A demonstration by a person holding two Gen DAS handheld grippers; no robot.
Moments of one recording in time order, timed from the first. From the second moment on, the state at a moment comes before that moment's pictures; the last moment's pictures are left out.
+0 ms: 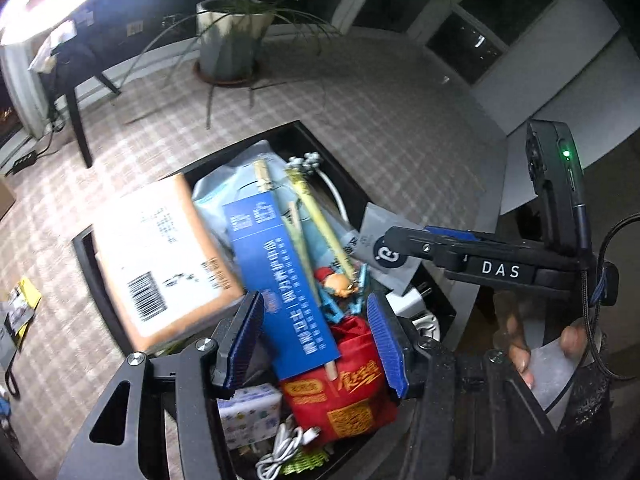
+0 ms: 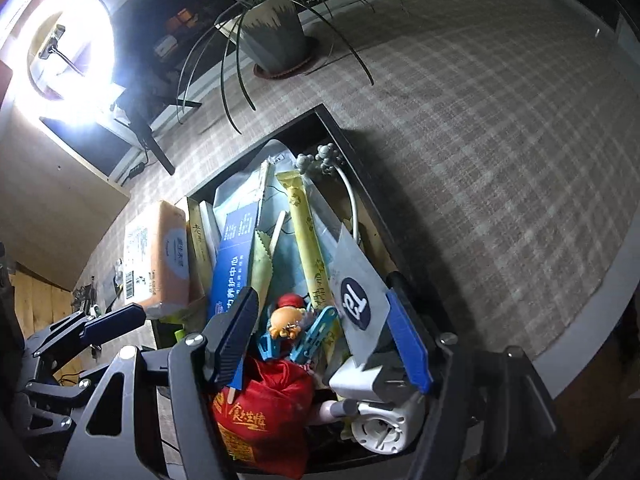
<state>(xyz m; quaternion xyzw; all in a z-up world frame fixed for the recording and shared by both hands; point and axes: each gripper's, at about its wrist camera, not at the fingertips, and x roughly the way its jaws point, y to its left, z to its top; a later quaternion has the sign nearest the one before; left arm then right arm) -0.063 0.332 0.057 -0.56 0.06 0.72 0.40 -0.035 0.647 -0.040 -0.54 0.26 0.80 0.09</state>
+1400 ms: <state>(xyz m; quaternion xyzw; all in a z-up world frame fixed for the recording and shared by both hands) -0.232 -0.023 -0.051 -0.63 -0.12 0.76 0.06 -0.201 0.368 -0.020 -0.58 0.13 0.79 -0.17</state>
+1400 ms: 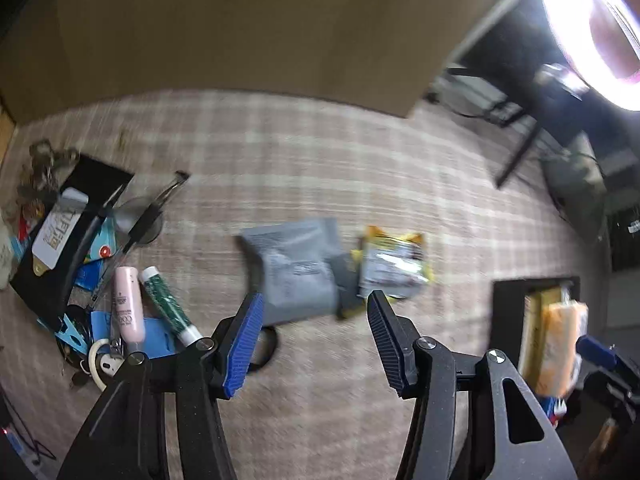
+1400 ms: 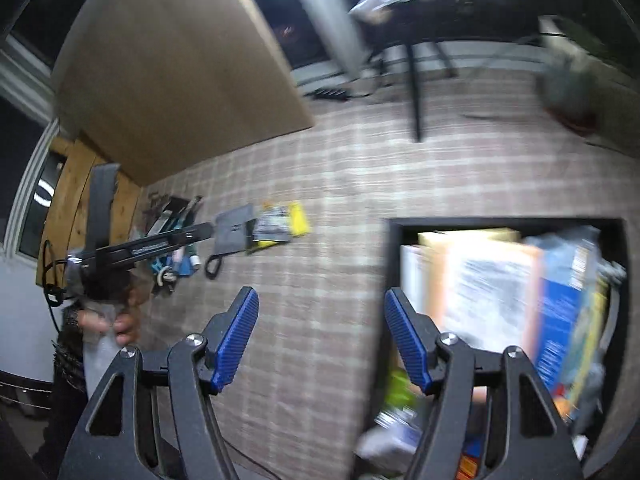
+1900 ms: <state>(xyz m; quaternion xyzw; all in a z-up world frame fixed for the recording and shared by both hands) -0.250 -0.035 -0.094 -0.64 -0.13 0.75 0.03 -0.285 0.262 -0.118 -0.65 0.10 0.74 -0.15</state>
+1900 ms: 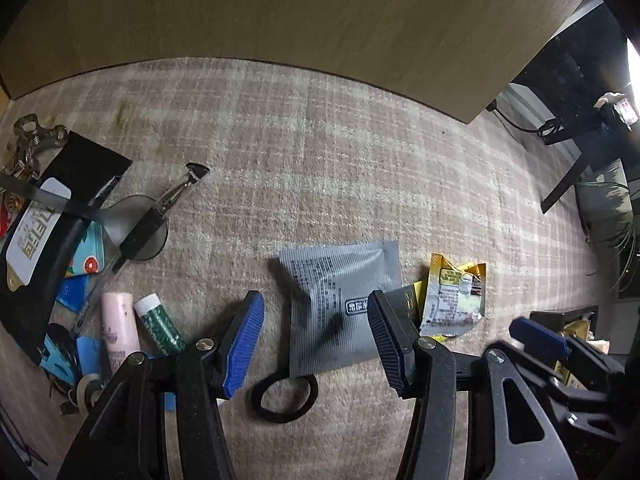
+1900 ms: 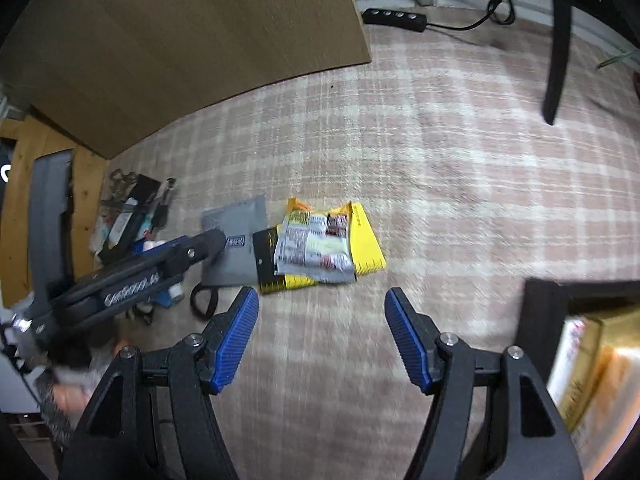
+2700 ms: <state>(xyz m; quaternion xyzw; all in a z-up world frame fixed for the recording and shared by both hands) -0.247 -0.044 -0.095 -0.62 -0.08 0.78 0.02 -0.311 0.207 -0.150 -0.62 -0.03 0.78 -0.12</state>
